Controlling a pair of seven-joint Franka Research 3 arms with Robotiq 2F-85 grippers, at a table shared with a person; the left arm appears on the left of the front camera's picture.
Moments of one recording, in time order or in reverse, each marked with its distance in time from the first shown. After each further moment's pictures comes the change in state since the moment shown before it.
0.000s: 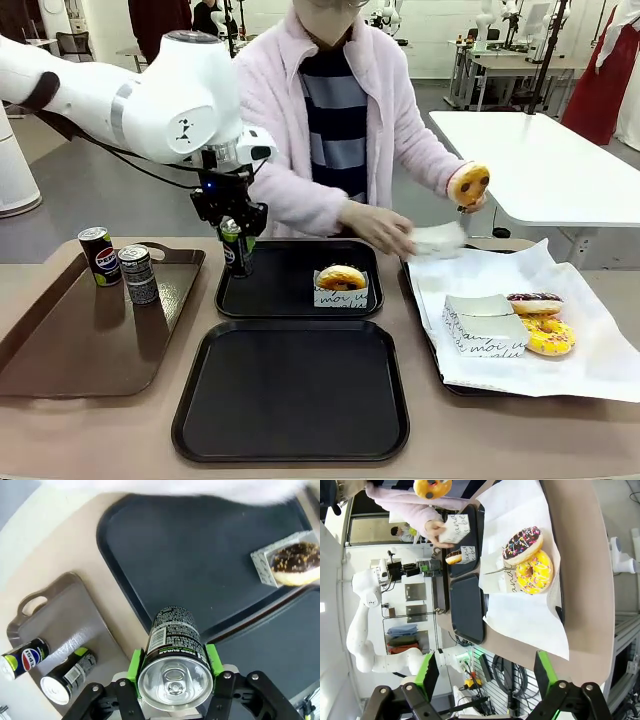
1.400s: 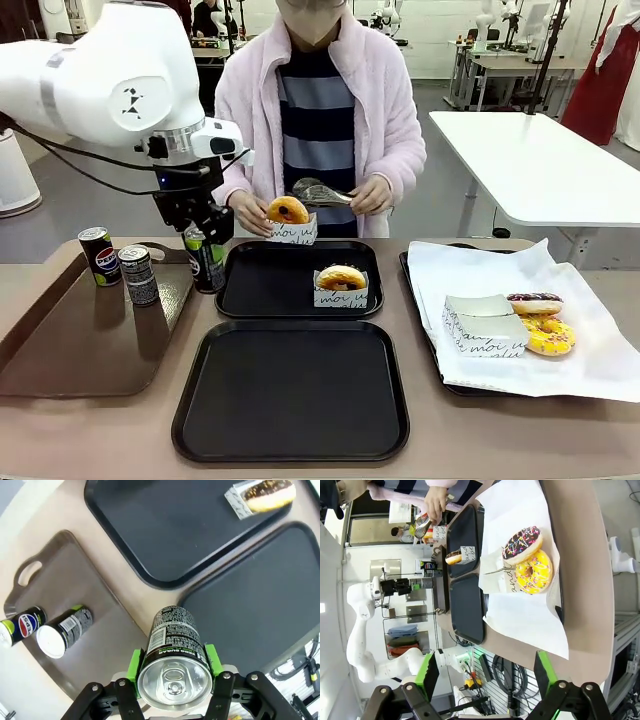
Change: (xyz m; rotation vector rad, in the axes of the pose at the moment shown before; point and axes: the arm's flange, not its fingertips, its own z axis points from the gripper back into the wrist) left arm -0.059 0.015 0.045 -0.061 0.062 -0.082; right arm -0.001 -0.001 0.001 0.000 -0.002 -0.002
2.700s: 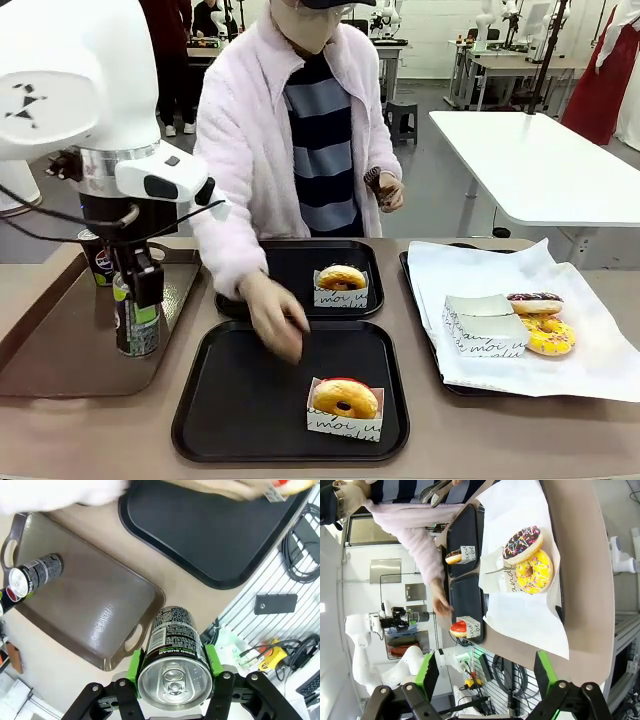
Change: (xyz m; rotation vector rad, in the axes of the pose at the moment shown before) left arm -0.133 -0.058 0.037 0.069 0.170 -0.370; right arm 0.000 0.000 0.000 0.000 0.002 0.000
